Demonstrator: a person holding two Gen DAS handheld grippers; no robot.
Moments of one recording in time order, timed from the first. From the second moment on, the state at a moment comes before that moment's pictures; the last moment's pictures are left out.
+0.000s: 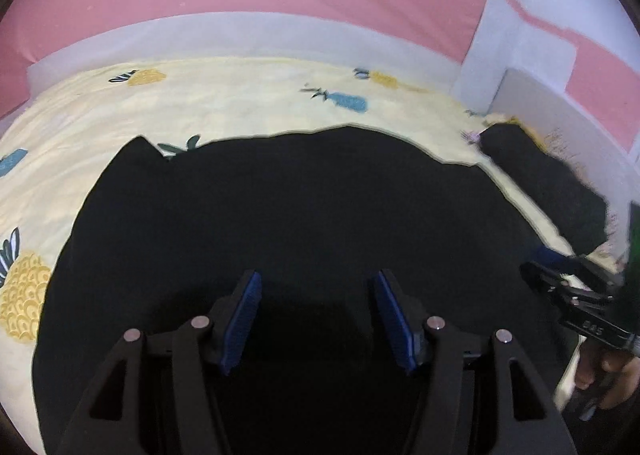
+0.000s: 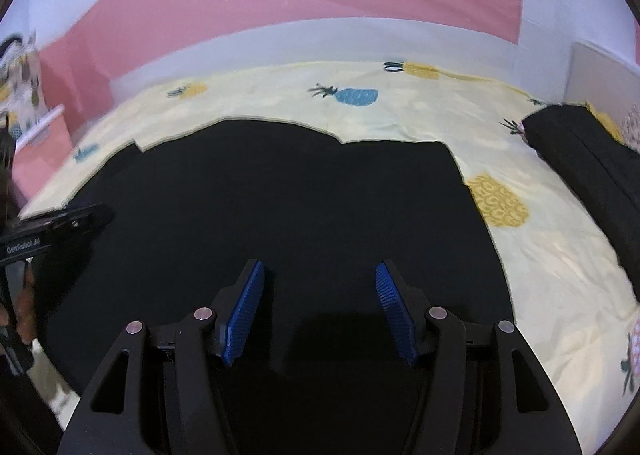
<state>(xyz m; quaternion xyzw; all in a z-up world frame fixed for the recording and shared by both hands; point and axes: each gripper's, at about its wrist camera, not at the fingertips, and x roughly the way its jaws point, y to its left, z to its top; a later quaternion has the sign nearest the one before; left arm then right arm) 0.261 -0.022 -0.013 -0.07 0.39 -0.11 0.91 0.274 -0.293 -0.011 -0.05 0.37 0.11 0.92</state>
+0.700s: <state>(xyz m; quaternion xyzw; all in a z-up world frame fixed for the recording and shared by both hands) 0.232 0.050 -0.009 -0.06 0.38 -0.01 0.92 0.266 -0.372 -0.016 -0.01 0.38 0.04 0.92</state>
